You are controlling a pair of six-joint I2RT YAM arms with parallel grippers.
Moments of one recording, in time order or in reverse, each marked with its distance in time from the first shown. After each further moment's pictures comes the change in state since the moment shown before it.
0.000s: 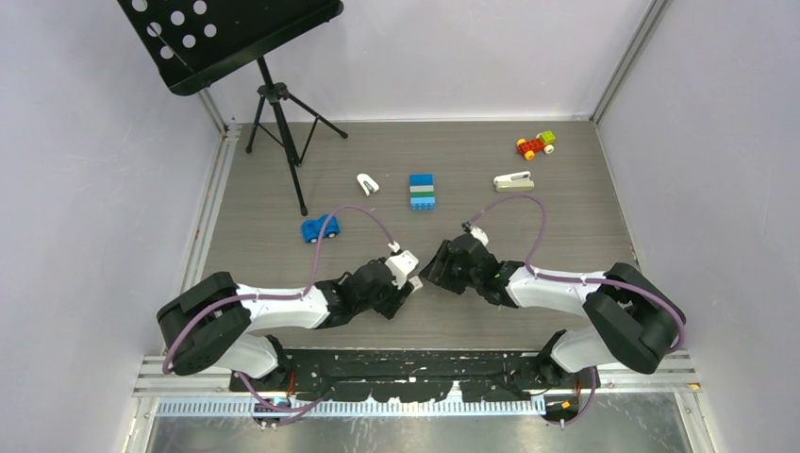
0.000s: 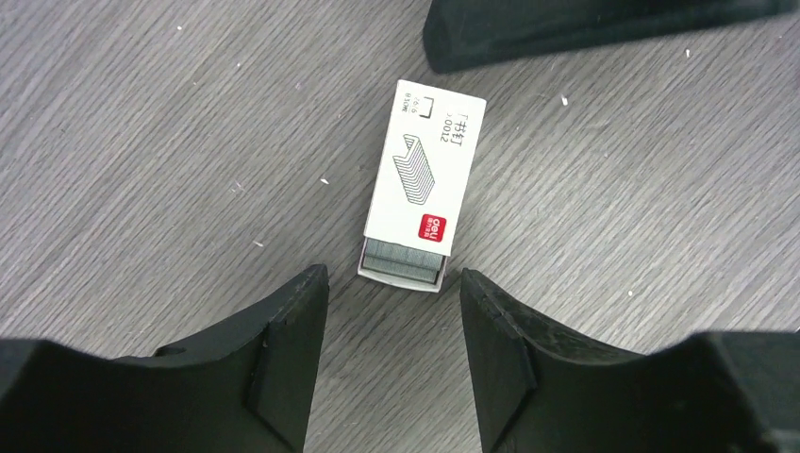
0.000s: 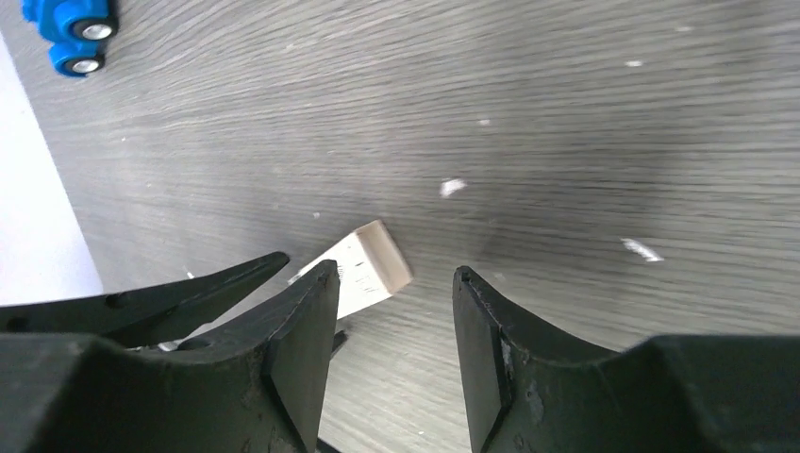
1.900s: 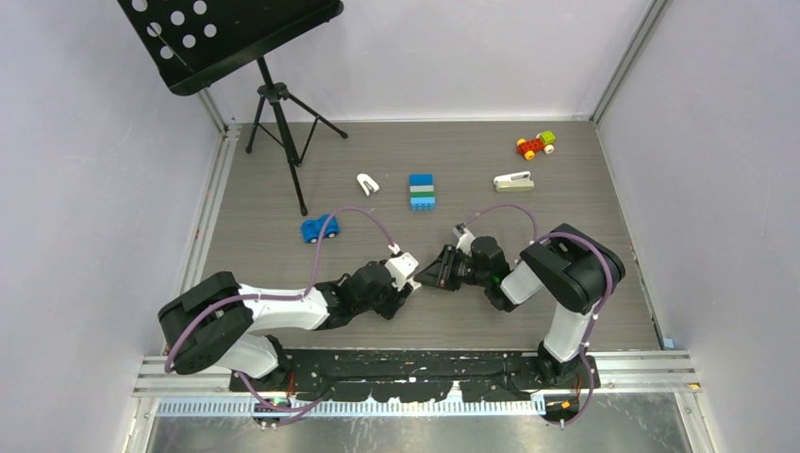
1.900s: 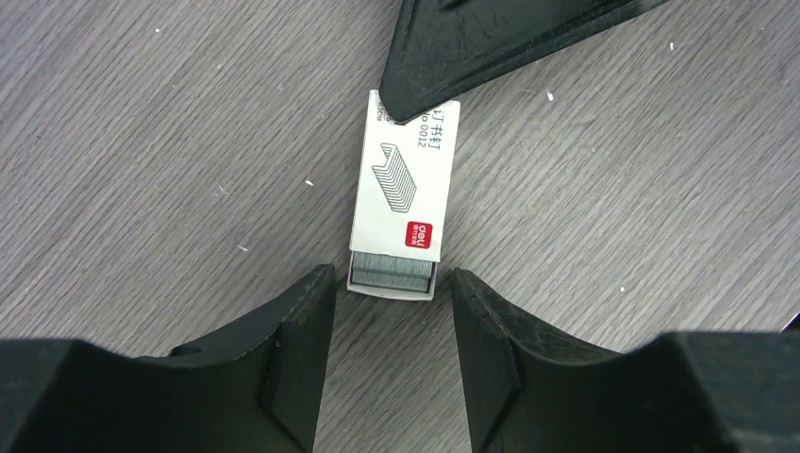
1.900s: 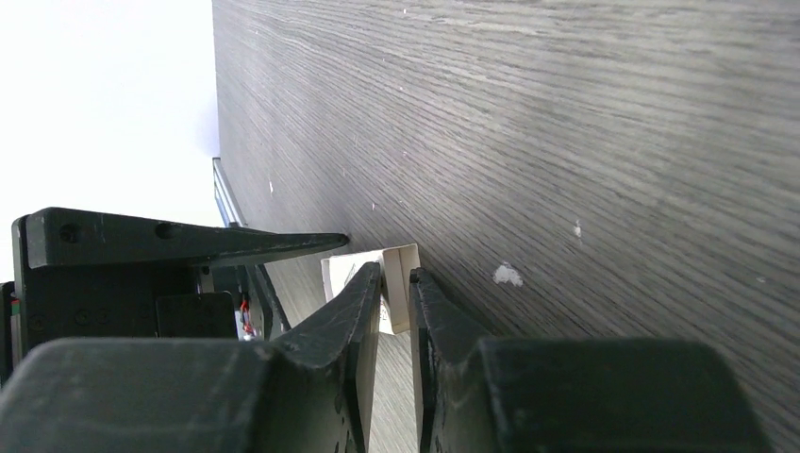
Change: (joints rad) left arm 0.000 0.011 -0.022 0.045 0.031 0.006; right arm -0.227 0.406 -0.195 0.898 -0.560 -0.126
